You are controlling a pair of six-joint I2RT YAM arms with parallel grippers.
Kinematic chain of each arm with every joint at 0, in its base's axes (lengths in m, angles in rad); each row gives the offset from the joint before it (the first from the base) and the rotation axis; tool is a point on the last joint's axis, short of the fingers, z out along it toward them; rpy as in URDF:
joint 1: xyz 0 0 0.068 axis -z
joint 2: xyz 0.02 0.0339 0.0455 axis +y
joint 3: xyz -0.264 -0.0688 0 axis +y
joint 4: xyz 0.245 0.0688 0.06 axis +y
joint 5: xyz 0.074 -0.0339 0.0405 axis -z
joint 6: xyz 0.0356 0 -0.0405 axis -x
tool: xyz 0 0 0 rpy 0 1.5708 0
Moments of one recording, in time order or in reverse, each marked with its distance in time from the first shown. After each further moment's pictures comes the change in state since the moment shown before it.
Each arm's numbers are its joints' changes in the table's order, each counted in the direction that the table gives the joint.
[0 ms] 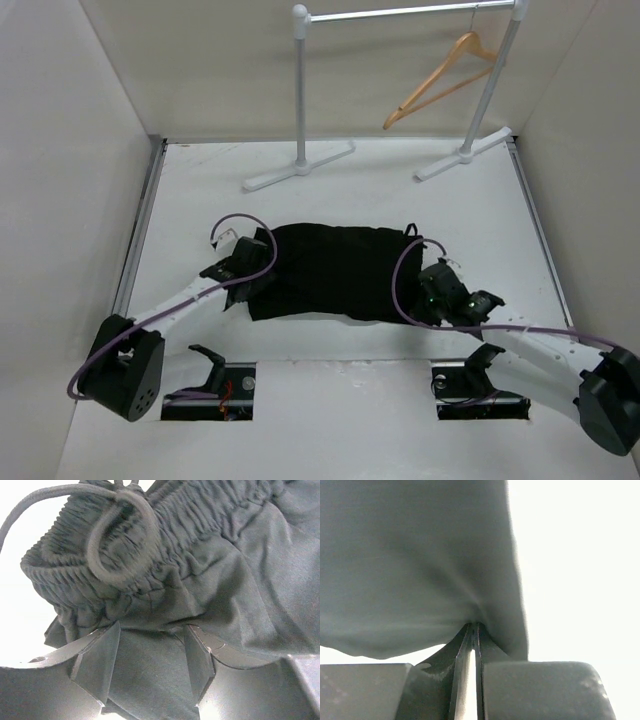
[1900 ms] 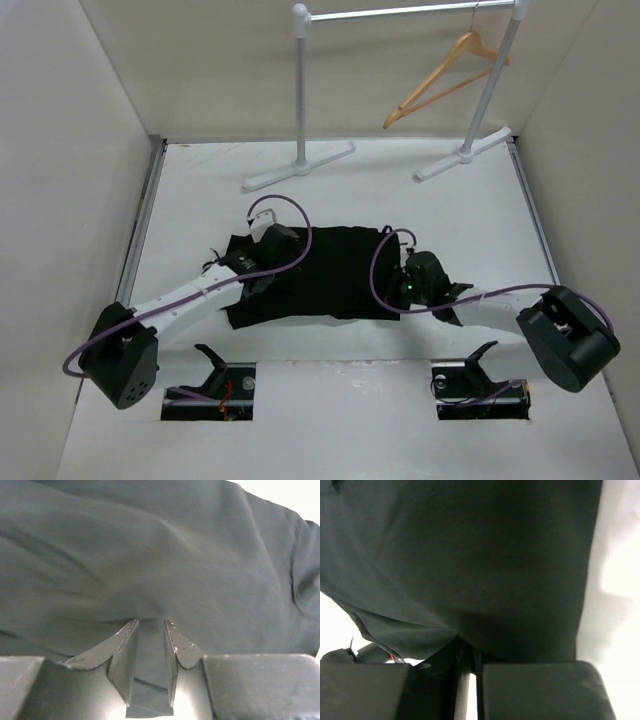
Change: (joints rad) left arm 0.193 -0.006 -0.192 0.094 -0.023 -0.069; right arm 0.071 0.388 0.045 -0.627 -0.392 -0.044
